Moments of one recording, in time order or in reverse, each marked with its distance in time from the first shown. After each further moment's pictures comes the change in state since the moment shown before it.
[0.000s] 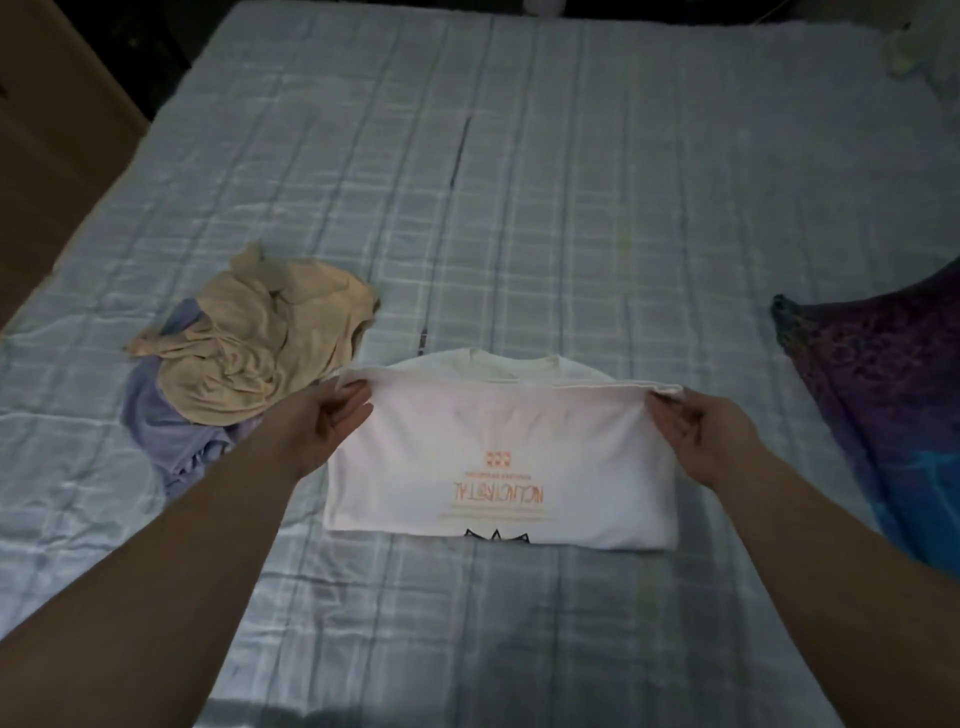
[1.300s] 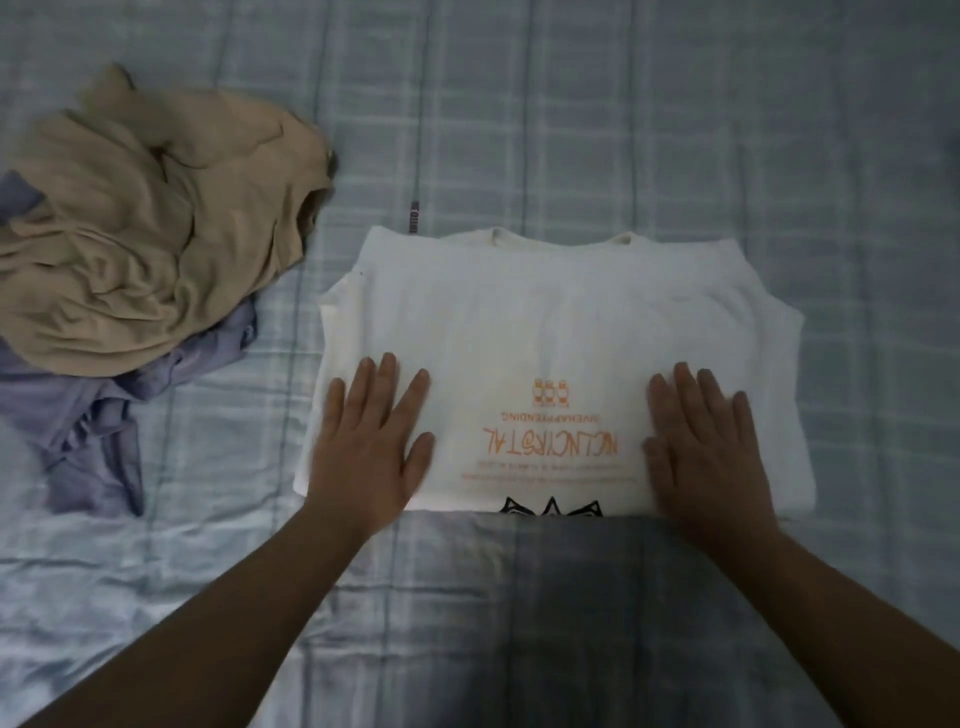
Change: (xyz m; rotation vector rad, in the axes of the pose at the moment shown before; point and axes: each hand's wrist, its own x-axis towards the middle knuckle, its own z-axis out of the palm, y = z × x) left_hand 0.119 -0.173 -0.069 1.979 -0.062 0.846; right_hand 0.102 0.191 -0.075 -2.126 0.023 -0.809
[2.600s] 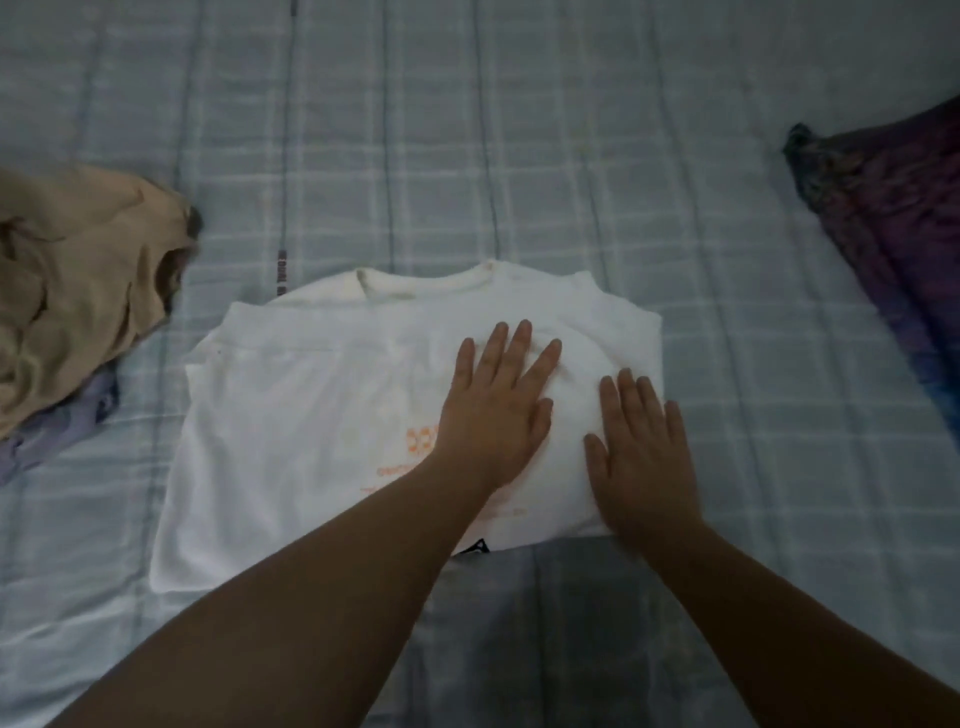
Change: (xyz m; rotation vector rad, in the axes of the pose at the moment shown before) left_hand 0.120 0.221 -0.003 0.009 0.007 0.287; right_hand -0.002 0.059 0.018 0.025 0.017 0.206
